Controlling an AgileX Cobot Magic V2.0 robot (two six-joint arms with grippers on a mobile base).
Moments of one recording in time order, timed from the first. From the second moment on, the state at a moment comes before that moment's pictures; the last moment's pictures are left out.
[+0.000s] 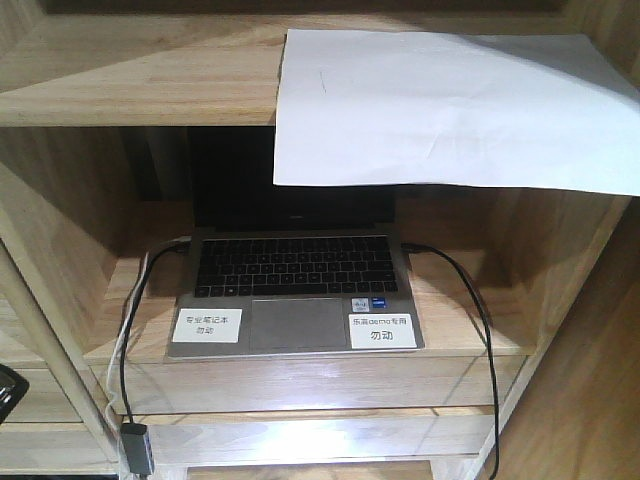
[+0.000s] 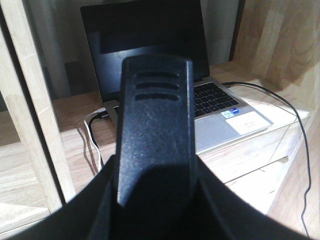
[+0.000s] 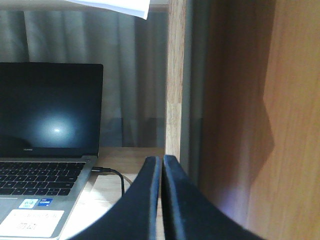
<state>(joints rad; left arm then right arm) -0.43 0.16 -0.45 0.00 0.68 -0.04 0.02 -0.01 0.03 -0.04 0.02 0.01</state>
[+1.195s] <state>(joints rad) -0.43 0.16 -0.45 0.00 0.68 -0.04 0.02 -0.01 0.03 -0.15 0.01 1.14</state>
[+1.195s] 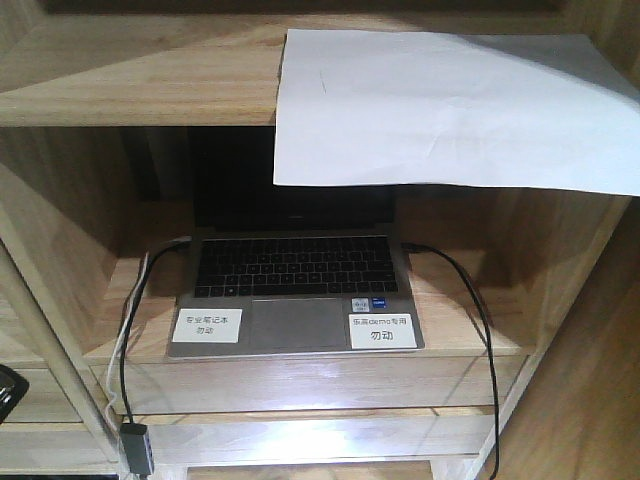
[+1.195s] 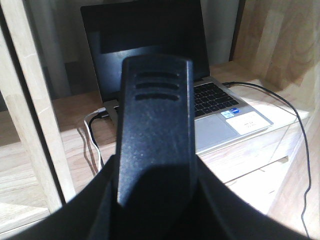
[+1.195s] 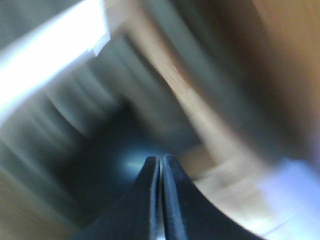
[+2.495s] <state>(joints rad) -0.43 0.16 -0.45 0.00 0.68 -0.04 0.16 1.20 -0.31 -0.45 -1.14 1.39</state>
